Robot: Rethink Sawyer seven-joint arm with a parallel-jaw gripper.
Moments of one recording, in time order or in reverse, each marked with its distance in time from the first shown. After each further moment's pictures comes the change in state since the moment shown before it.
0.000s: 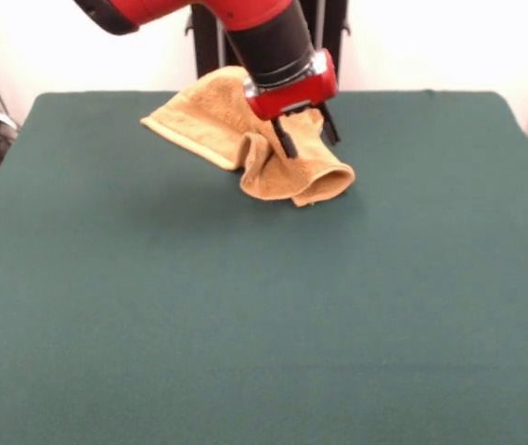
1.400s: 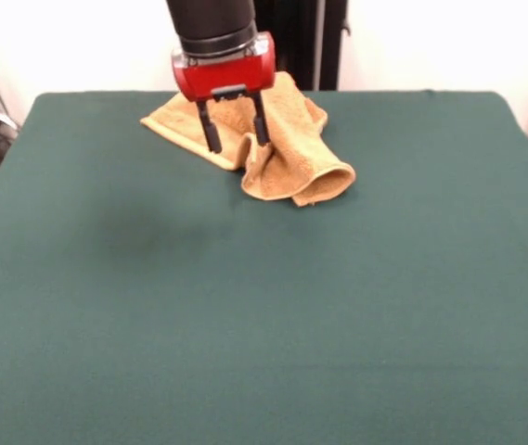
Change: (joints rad) arm 0.002 -0.165 -0.001 -0.079 -0.078 0.083 0.000
